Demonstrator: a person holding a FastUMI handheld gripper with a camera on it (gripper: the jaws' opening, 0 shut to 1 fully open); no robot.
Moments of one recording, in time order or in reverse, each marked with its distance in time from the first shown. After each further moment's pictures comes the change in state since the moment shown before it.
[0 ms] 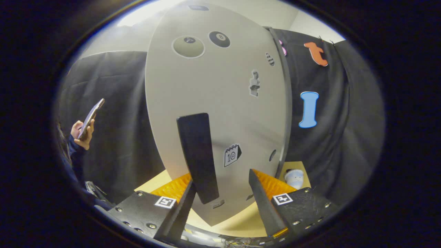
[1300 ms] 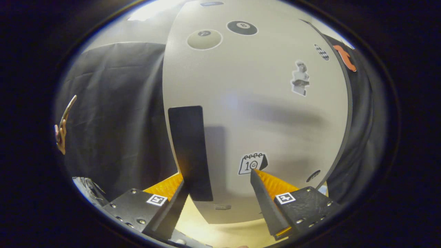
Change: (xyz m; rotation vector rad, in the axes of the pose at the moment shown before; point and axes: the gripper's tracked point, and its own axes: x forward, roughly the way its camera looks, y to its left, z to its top) arm 0.104 0.056 0.012 -0.068 -0.020 0.092
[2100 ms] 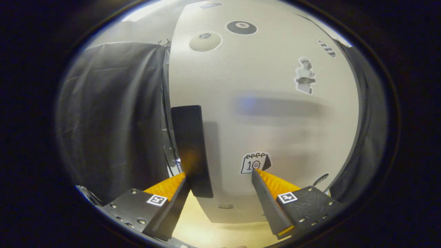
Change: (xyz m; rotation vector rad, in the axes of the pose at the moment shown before) arm 0.013 0.010 0.007 0.038 -0.018 -0.087
